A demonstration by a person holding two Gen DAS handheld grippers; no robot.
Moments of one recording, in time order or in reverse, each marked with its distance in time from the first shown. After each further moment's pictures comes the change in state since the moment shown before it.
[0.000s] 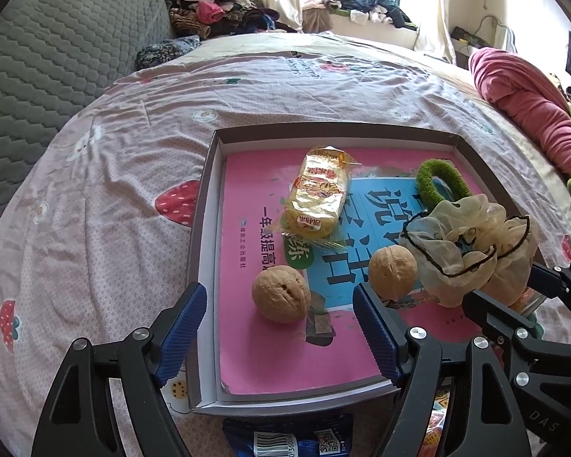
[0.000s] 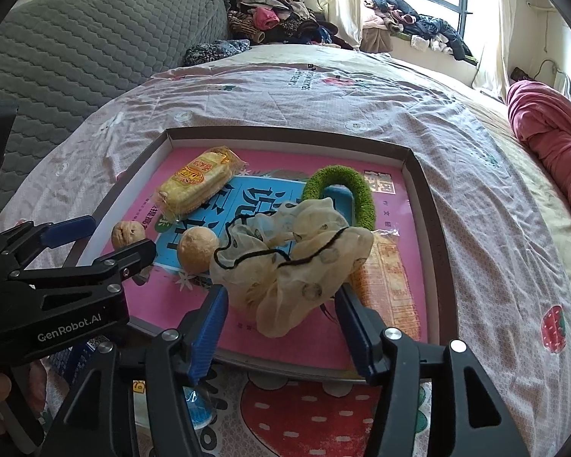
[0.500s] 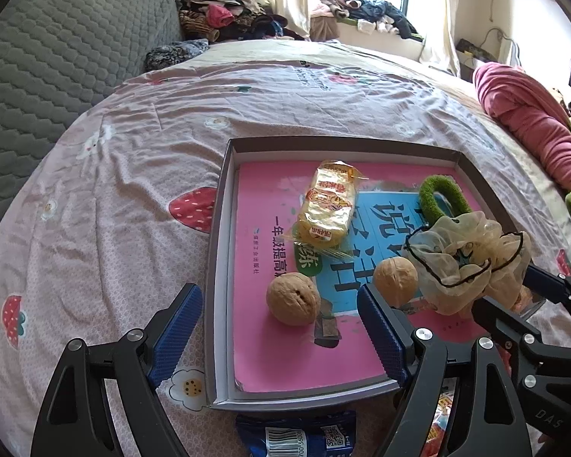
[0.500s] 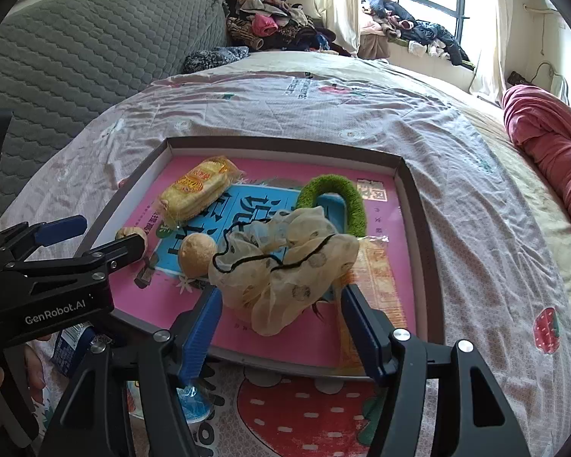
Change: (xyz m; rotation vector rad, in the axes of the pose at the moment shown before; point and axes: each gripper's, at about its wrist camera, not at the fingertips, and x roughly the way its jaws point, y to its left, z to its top) left arm -0.012 0.010 0.002 -0.031 -0.027 -0.005; right arm -0.012 -0.003 0.000 0.003 -0.035 -0.008
